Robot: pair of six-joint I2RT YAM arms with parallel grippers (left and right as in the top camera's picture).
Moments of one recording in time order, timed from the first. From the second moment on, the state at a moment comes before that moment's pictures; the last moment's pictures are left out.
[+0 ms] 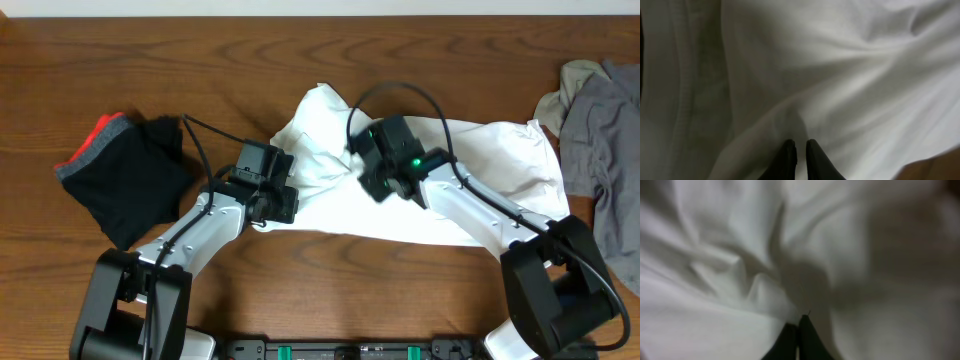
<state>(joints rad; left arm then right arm) -0.33 1.59 0.77 -0.37 0.26 -0.14 0.51 1.75 1.07 -0.42 -0.02 -0.18</state>
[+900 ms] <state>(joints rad) -0.33 1.59 0.77 -0.40 0.26 -0.14 0.50 1.75 1.04 -0.71 0.00 -0.15</state>
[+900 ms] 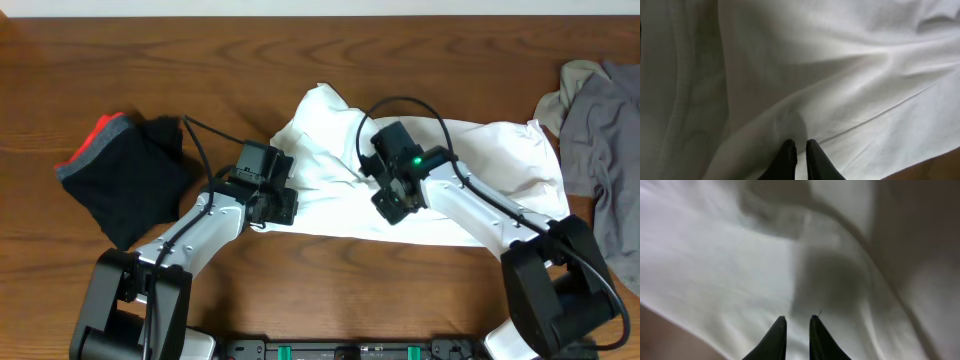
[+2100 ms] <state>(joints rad) -0.33 1.59 0.73 -0.37 0.14 -0.16 0.19 1.74 0.95 -0.70 0.09 -0.04</state>
